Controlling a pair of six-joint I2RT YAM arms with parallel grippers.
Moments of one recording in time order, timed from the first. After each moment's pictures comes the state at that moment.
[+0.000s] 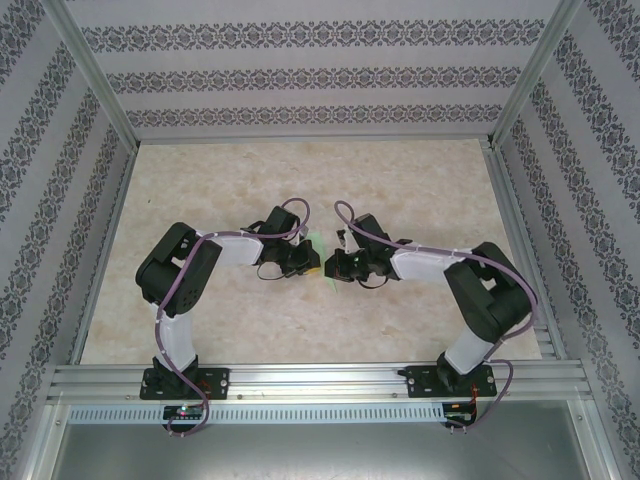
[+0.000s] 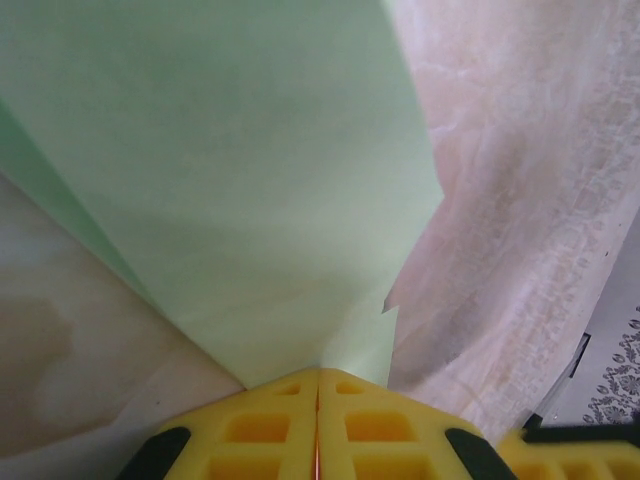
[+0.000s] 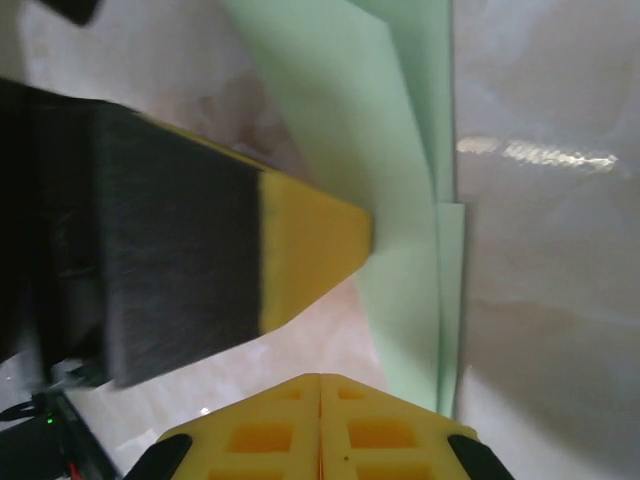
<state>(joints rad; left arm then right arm) -0.56 1.92 1.00 -0.09 0.59 -0.90 0.60 1.69 0.80 -0.09 -0.49 0.67</state>
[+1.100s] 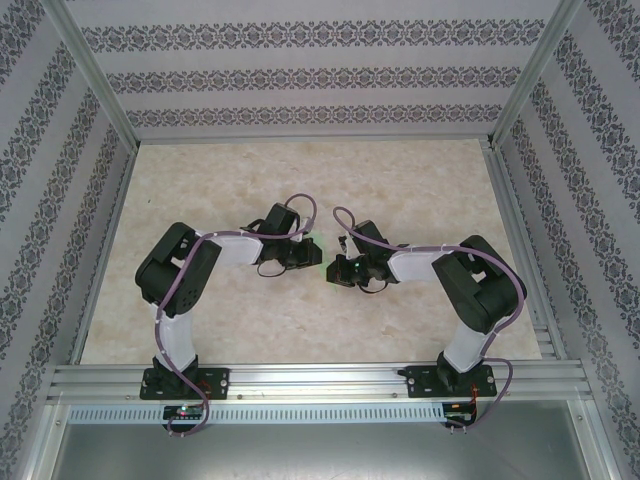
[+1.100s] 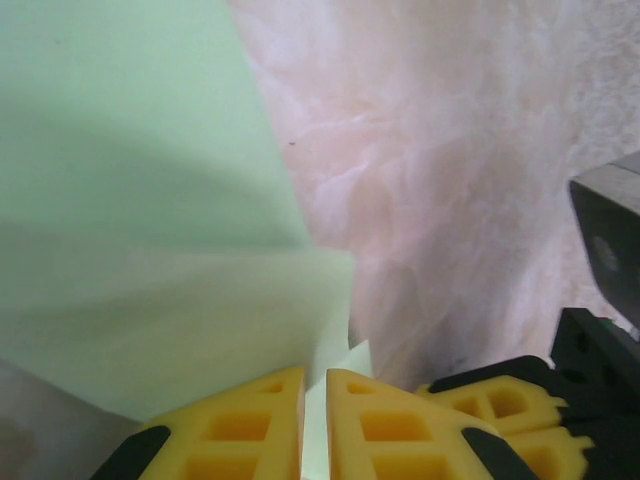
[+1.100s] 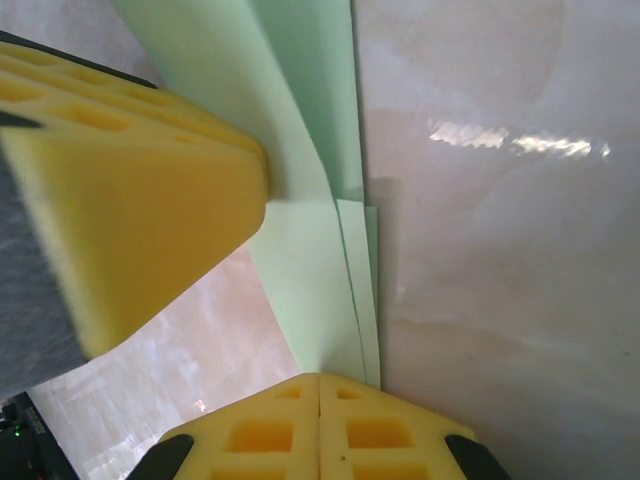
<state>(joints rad) -0.56 1.92 1.00 -0.03 0.56 -0.68 0.59 1.74 0.75 0.00 -0.50 0.68</state>
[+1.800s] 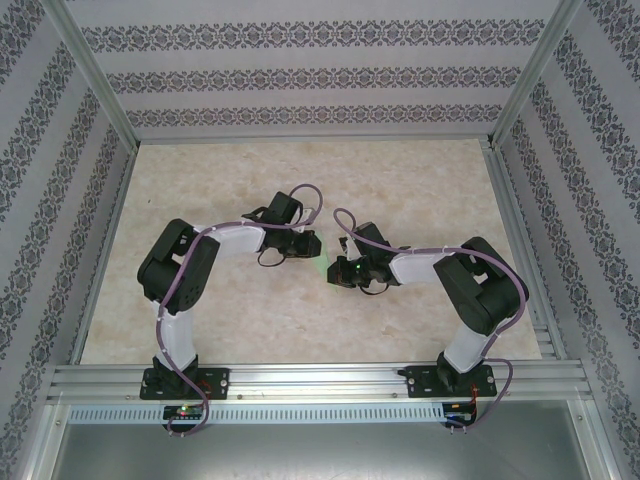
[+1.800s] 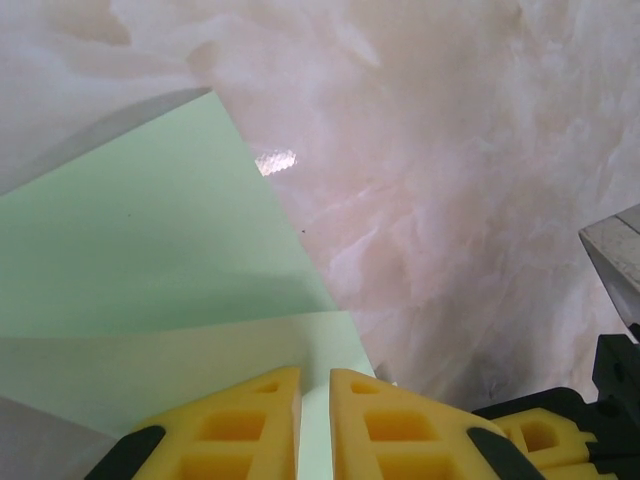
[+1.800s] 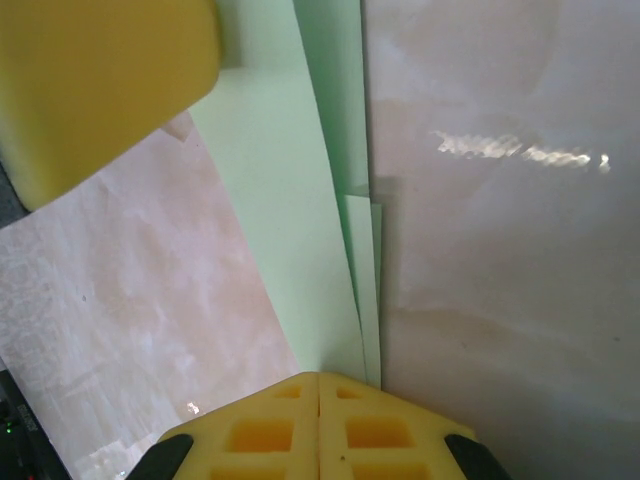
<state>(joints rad) -0.54 1.94 1.14 -0.21 0.48 -0.47 0.59 1.73 0.72 0.02 -0.49 0.66</state>
